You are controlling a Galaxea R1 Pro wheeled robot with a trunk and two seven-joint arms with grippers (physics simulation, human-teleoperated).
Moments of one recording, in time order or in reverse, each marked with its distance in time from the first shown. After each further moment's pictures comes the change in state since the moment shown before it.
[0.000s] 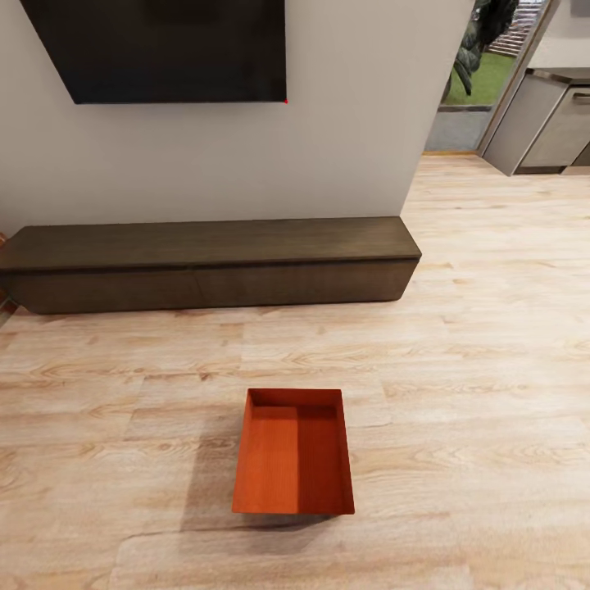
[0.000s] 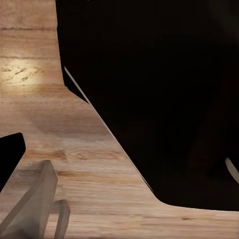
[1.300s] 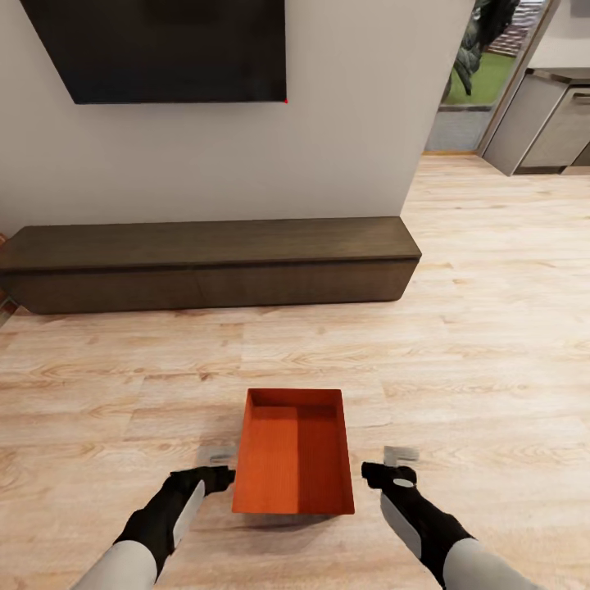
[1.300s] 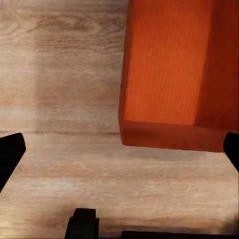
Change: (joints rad) left arm -0.561 -0.047 0.000 -0.429 -0.003 0.397 0.071; right arm -0.441 -0.033 -0.017 -0.495 -0.300 0.188 -0.337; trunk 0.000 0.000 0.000
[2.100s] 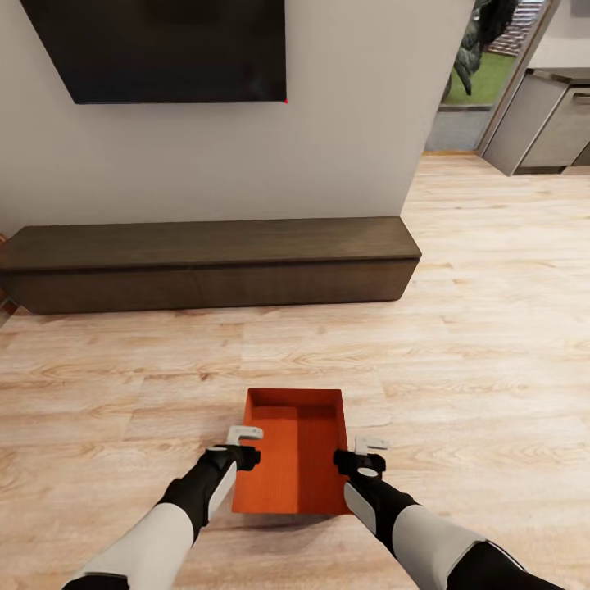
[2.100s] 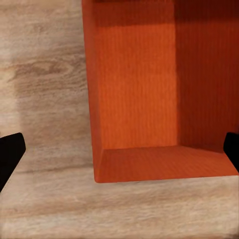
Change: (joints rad) left arm -0.138 -0.106 -0.011 0.162 -0.145 -0.086 0.030; right arm -0.157 0.190 0.015 0.319 0.001 -0.179 -0.008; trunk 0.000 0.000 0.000
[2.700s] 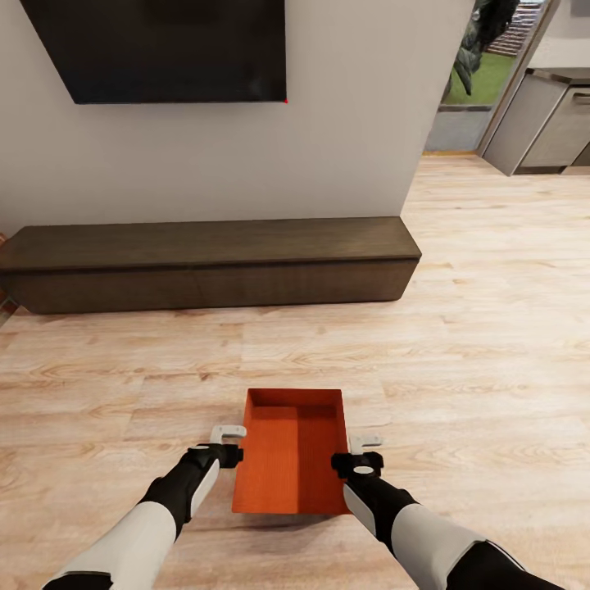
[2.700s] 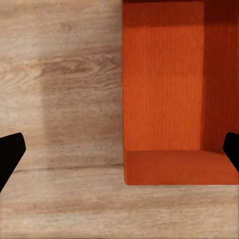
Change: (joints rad) left arm -0.002 0.067 0.011 -0.005 0.022 0.000 -0.011; right arm -0.001 0.002 -0.006 -0.010 0.135 0.089 0.010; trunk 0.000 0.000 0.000
